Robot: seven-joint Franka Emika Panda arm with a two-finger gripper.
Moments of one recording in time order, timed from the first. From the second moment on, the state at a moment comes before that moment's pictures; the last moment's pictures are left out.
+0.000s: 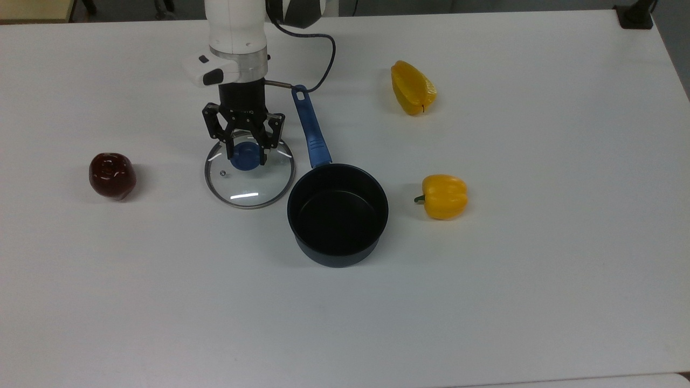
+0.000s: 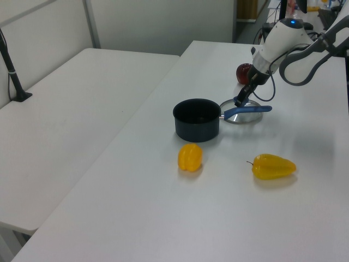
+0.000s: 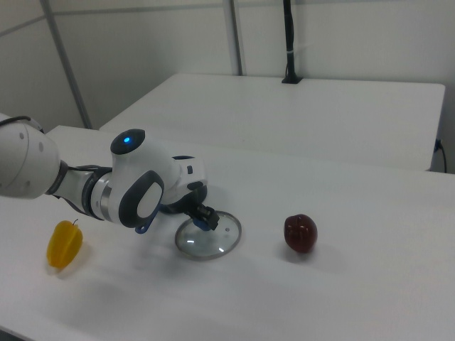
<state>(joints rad) -0.16 0.20 0.11 -2.24 -0.10 2.89 0.14</state>
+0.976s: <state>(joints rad) -0.12 0.15 0.11 -1.68 -0.10 1.92 0.14</state>
